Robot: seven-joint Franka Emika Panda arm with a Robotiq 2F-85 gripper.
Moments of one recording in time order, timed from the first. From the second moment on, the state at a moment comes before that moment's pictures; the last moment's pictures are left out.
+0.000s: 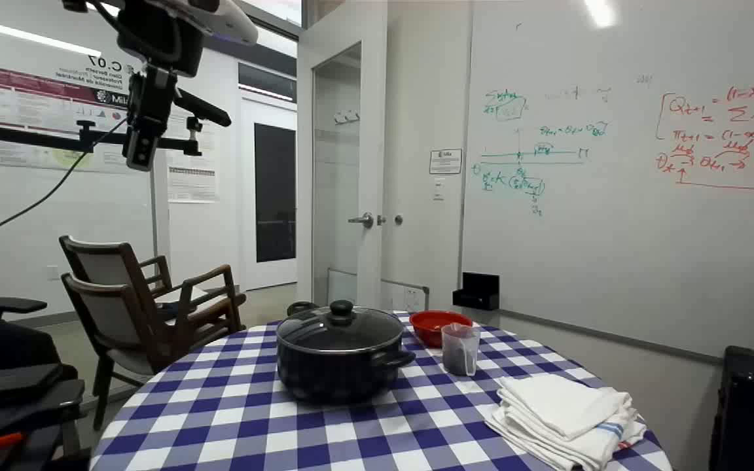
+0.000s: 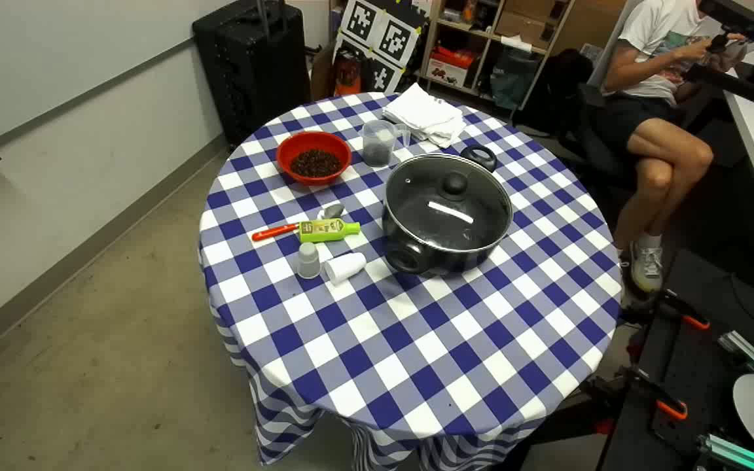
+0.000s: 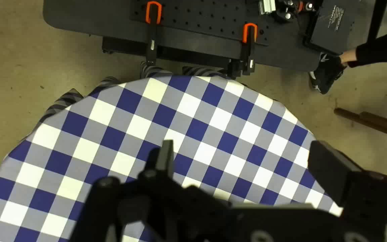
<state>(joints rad) -0.02 -0.54 -0.21 -2.36 -0.01 1.58 -0.33</state>
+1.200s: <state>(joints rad) -0.02 -0.51 -0.21 -2.36 -0.01 1.57 -0.34</state>
